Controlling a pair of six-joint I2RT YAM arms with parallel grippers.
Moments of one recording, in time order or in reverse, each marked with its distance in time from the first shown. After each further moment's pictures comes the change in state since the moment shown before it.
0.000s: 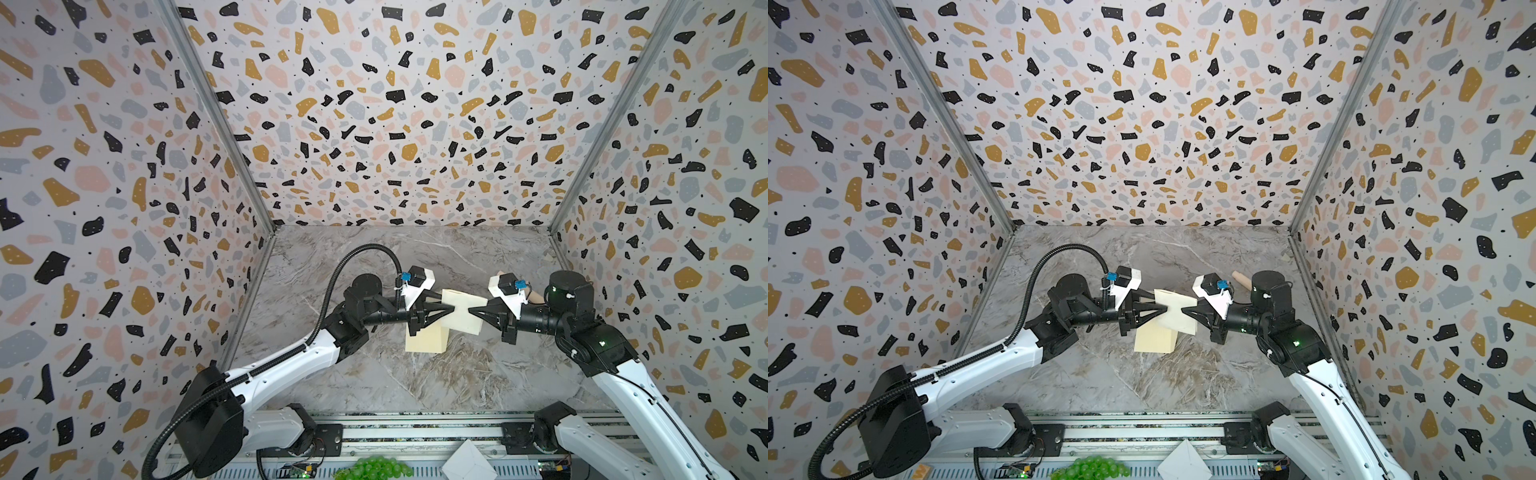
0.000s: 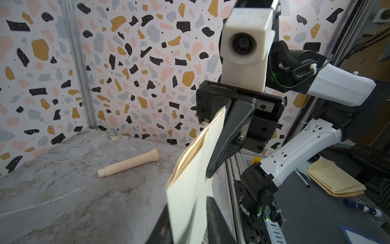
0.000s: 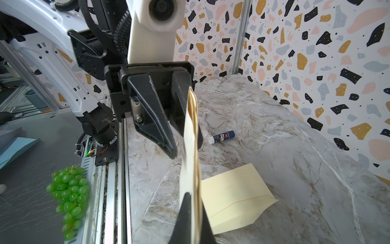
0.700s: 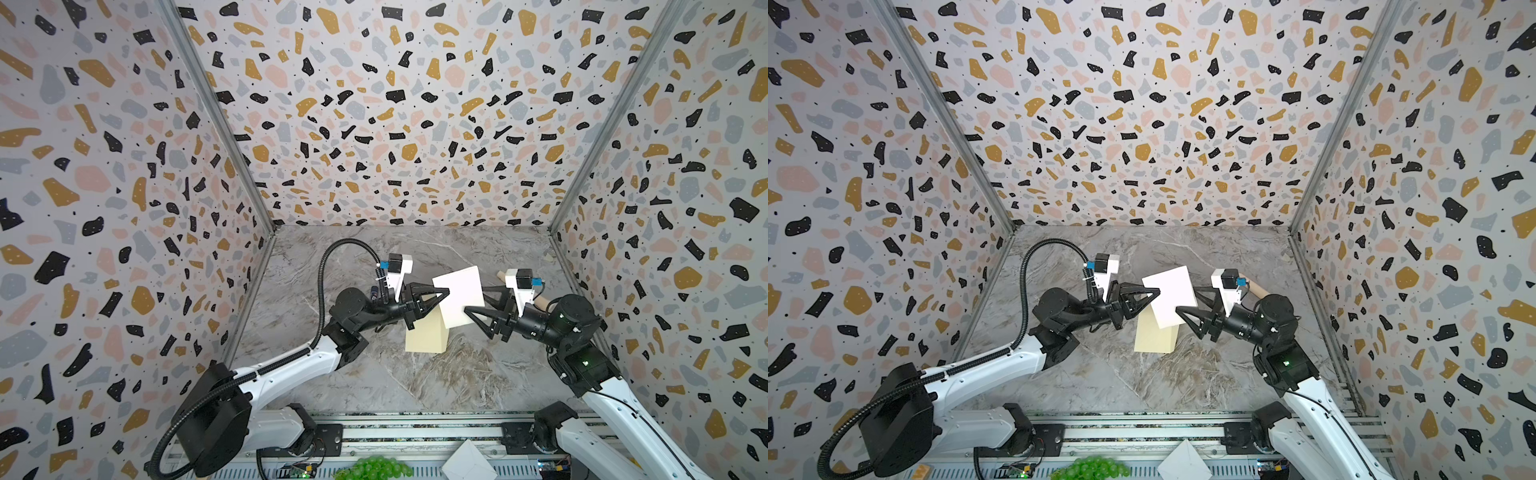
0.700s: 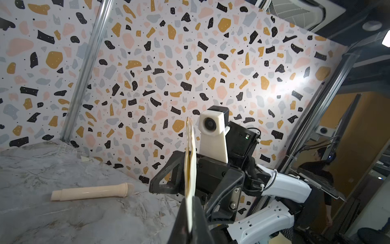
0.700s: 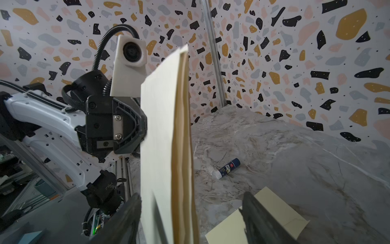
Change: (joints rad) left arm 0.000 0.004 -0.113 0.466 -0.121 -0.535; right arm 0.002 -0.121 -0.318 0.635 0.077 0.621
